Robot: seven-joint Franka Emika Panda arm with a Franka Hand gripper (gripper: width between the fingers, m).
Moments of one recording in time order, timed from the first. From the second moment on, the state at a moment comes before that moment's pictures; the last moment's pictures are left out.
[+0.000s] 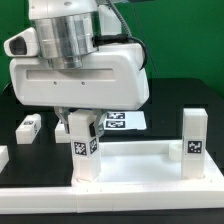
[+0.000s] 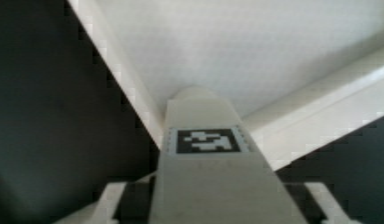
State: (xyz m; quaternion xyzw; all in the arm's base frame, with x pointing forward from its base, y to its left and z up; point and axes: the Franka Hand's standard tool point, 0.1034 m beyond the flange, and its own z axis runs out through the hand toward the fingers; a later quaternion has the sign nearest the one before) arm 0.632 -0.051 0.101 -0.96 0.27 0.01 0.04
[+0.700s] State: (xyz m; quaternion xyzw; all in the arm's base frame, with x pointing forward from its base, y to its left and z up) arm 0.638 -0.044 0.099 -0.68 0.74 0.01 0.05
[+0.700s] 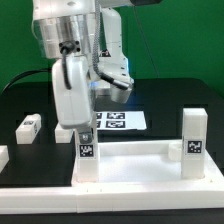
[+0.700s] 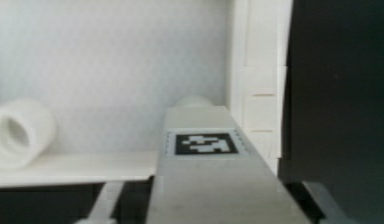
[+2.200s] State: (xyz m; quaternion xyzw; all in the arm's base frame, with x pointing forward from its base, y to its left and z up) arm 0.638 -0.049 0.103 -1.00 0.08 -0.04 0.00
